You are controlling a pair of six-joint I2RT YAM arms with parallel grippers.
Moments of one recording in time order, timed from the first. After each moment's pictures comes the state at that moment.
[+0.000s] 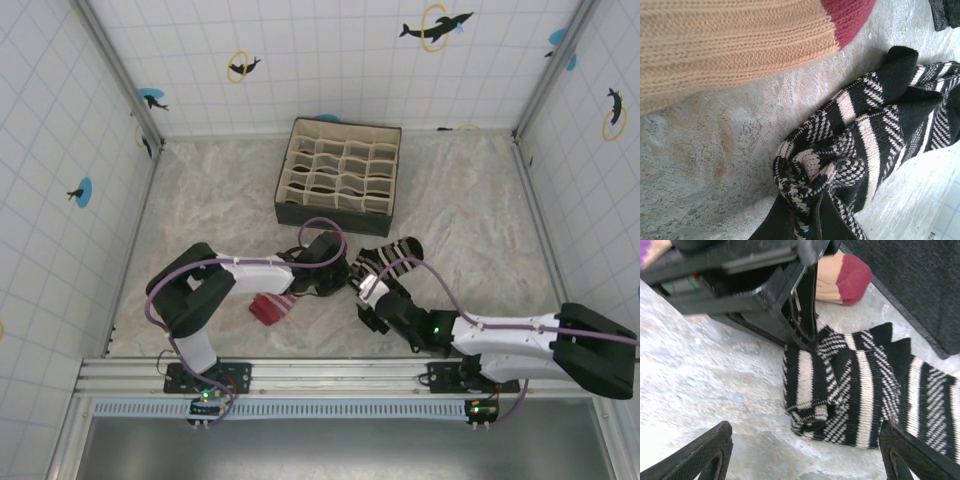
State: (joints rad) left arm -0.92 1.76 0.85 0.02 0.16 -1.34; right arm 1.21 1.13 0.28 0.13 0.50 0.01
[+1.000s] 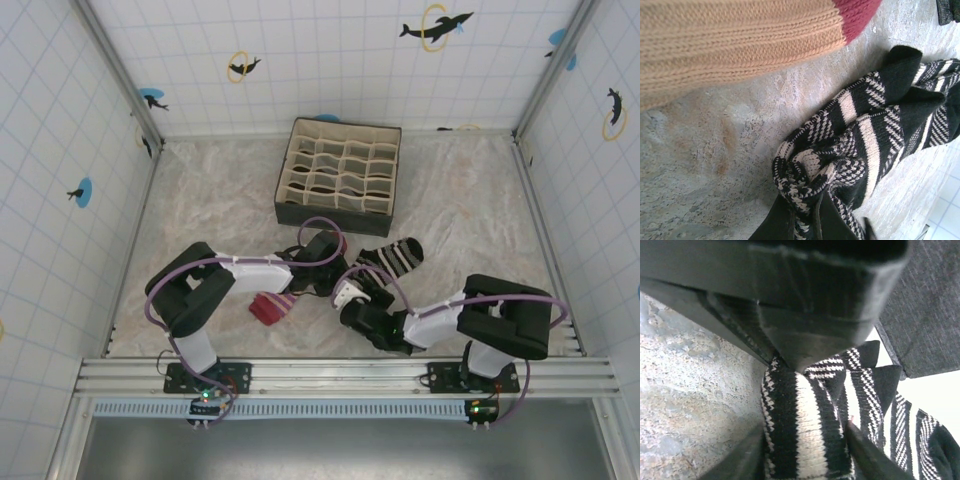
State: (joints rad) left arm -0.90 1.76 0.84 0.02 0.20 -1.34; right arm 1.26 1.60 0.42 0.32 0.80 -0.13
